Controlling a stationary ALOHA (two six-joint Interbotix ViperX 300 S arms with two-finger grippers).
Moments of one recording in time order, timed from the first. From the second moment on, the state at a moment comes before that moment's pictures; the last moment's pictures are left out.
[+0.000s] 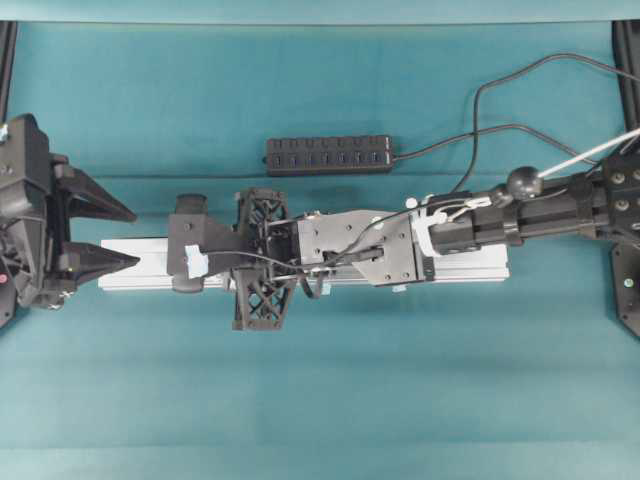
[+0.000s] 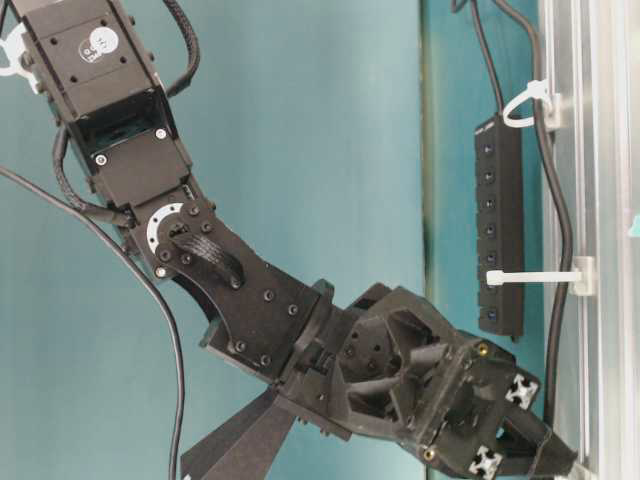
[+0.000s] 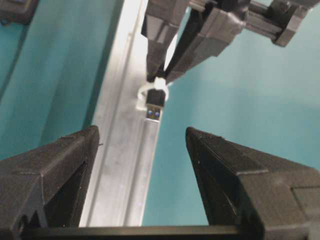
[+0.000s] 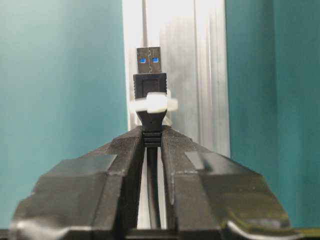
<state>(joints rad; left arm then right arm) 0.06 -0.79 1.16 0.02 0.23 -0.23 0.02 0.50 -0.04 -0.17 0.53 0.13</state>
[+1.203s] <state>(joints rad) 0.04 -0.28 1.12 0.02 -0.16 -0.16 0.02 0.50 -0.05 -0.15 0.50 0.13</state>
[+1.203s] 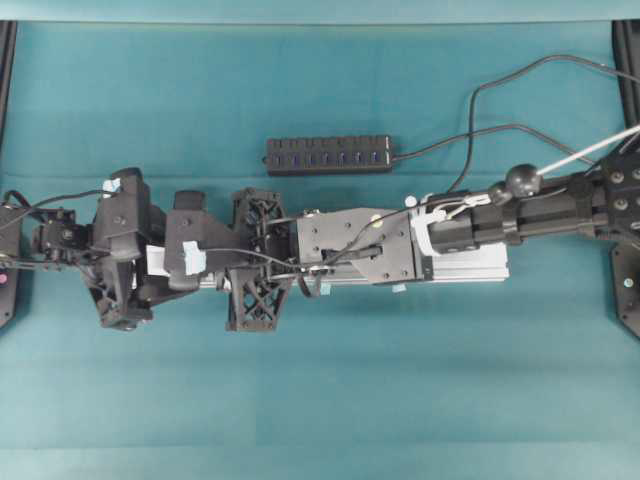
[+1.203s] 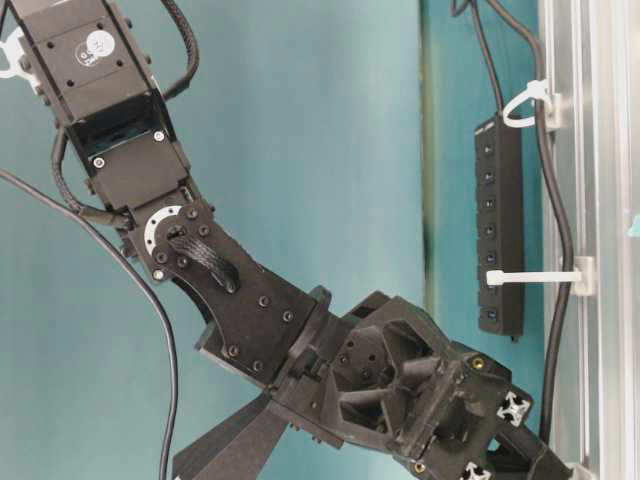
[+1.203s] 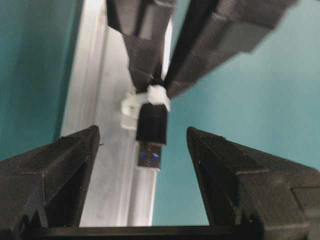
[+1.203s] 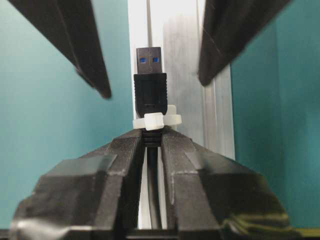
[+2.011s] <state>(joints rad) 0.04 -0.22 1.11 0.02 -0.21 -0.16 0.02 0.50 -0.05 -0.15 0.49 0.13</state>
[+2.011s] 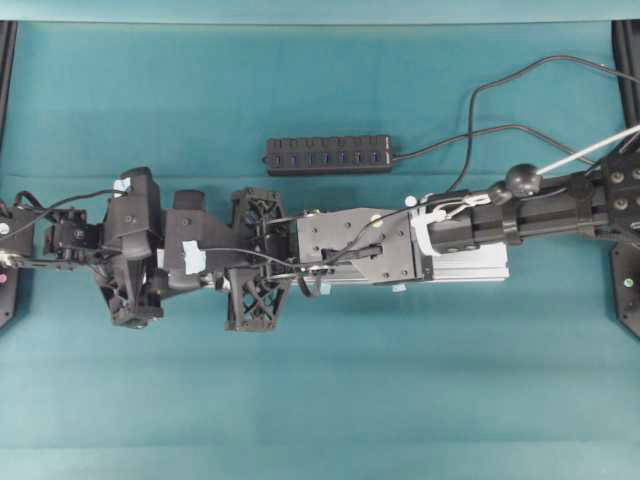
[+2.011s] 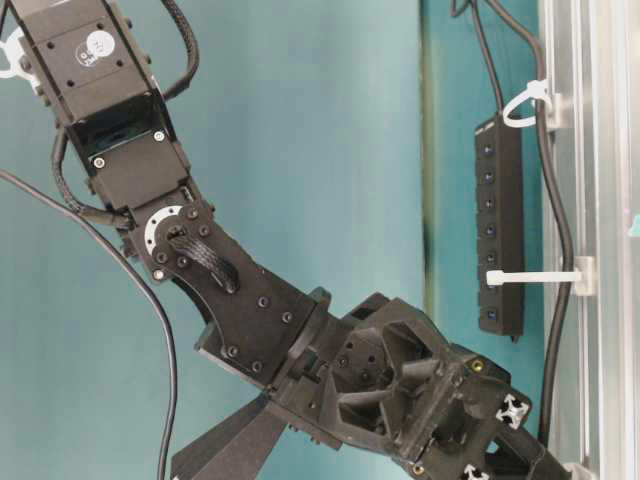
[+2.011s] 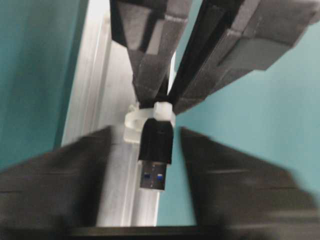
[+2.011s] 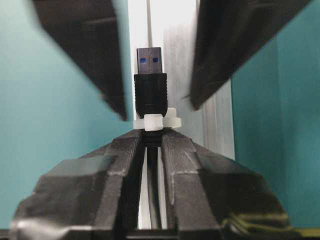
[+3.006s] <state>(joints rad) 0.03 -0.25 1.11 0.02 -0.18 -0.16 0.02 0.46 0.03 -0.15 0.48 0.13</state>
